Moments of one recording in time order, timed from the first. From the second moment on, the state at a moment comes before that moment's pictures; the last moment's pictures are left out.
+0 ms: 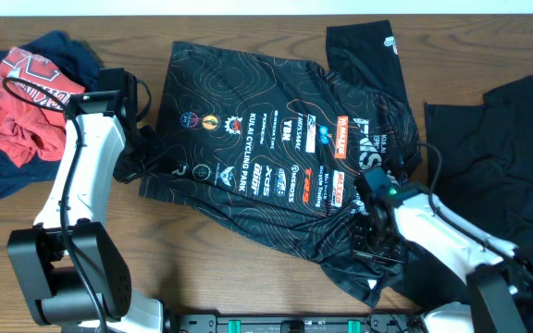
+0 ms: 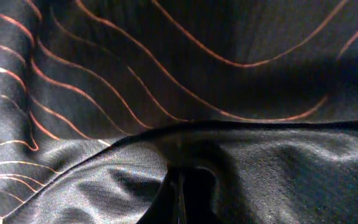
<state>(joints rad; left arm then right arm) 0.08 1.70 1.32 -1.15 -0.03 -0.54 0.42 1.54 0.68 -0.89 -0.19 0.64</state>
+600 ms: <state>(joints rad) 0.08 1.70 1.32 -1.15 -0.03 -0.55 0.26 1.70 0.82 -0.88 -0.32 0.63</state>
